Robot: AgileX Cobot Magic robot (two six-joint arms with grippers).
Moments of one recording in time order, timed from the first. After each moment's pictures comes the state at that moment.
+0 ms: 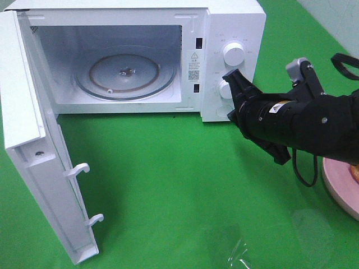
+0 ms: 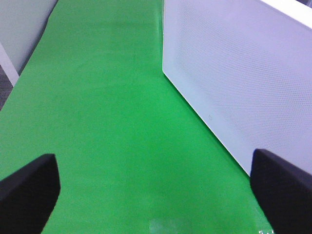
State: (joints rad) left arm 0.05 0.00 -0.50 -0.07 1.06 0.07; right arm 0.58 1.70 -0.63 0.59 -0.50 0.72
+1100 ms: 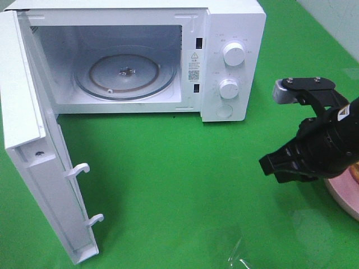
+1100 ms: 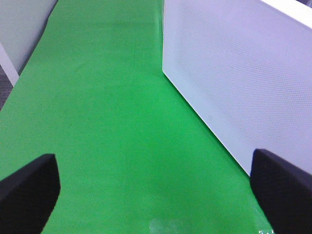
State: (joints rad) left arm 0.05 0.00 -0.50 -0.07 1.06 0.07; right arm 0.35 1.42 -0.63 0.23 0.44 -0.11
